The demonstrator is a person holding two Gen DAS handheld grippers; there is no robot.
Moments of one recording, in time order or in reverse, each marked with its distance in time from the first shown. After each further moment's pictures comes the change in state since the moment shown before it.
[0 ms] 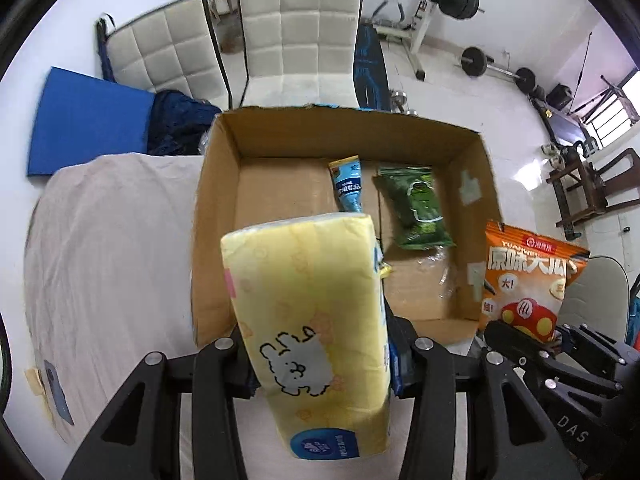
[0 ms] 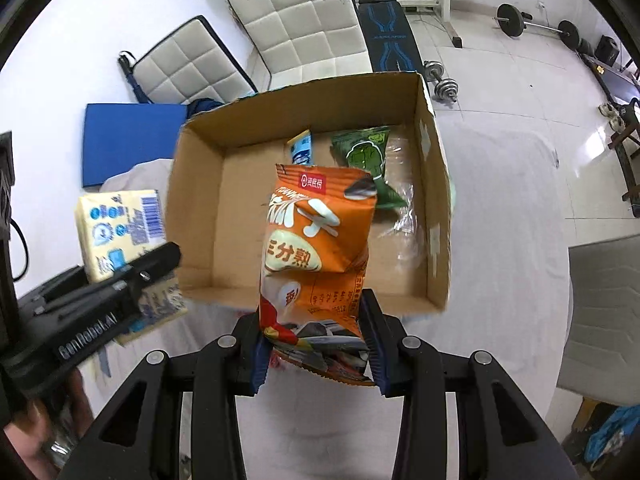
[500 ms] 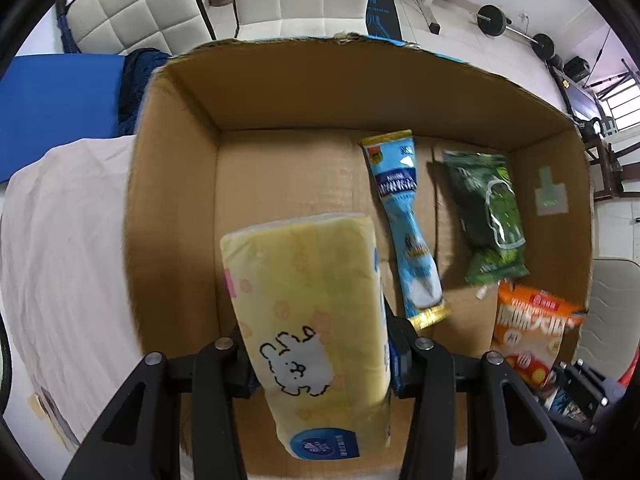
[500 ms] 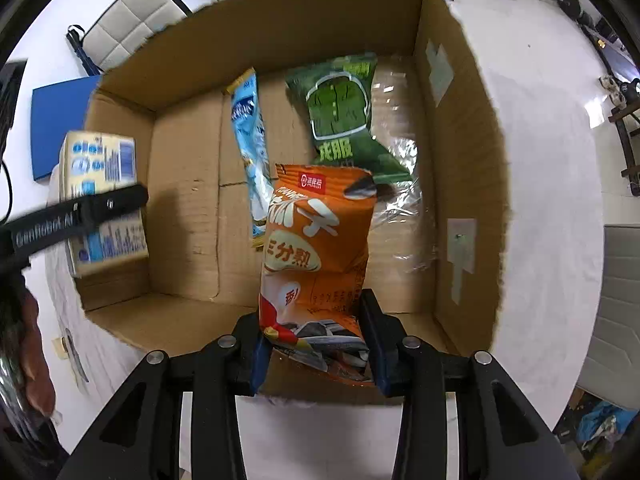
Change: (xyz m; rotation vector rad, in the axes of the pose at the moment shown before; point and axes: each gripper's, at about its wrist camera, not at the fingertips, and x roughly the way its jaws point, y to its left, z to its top) left arm 0.106 0.025 0.057 0.014 0.179 0.004; right arm 0.113 -0.026 0.013 0.035 0.171 -0.051
